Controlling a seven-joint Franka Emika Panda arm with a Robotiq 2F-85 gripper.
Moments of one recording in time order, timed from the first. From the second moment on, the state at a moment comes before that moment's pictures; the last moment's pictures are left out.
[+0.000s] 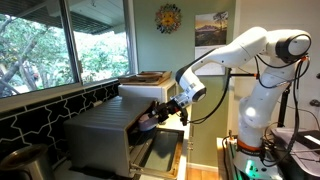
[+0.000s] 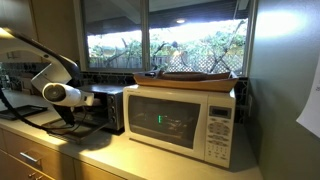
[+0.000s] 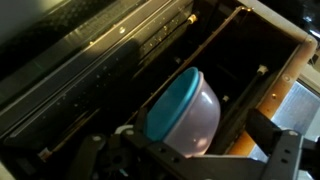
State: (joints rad) arm -0.03 -0.44 0.35 -2.69 2.19 2.56 -1.38
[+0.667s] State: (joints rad) arm -0.03 -0.38 0.42 -2.62 2.10 2.73 -1.55
